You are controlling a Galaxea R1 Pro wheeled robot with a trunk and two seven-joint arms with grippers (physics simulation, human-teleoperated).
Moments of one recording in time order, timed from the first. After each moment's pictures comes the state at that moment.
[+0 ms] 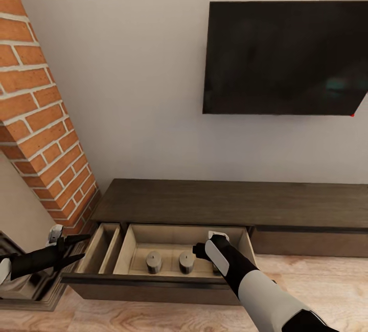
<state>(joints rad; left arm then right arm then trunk) -0.55 0.52 0.17 -0.61 0.53 1.04 -1.05 -0.74 0.17 0.39 -0.50 -0.67 0.54 -0.44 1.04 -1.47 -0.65</state>
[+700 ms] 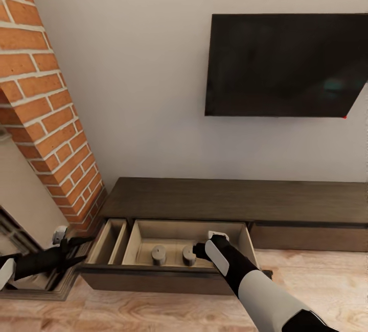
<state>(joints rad) -0.55 0.51 0.14 -0.62 0.53 1.03 -1.05 -0.74 0.17 0.39 -0.50 -0.67 0.54 -0.44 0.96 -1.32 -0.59</state>
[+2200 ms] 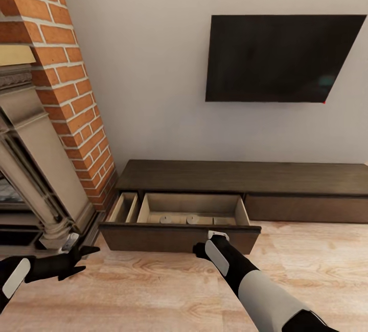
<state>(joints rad) -0.55 0.44 0.15 -0.62 0.54 0.96 -0.69 -0.74 0.17 0.39 -0.50 -0.67 0.53 -0.44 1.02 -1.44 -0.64</state>
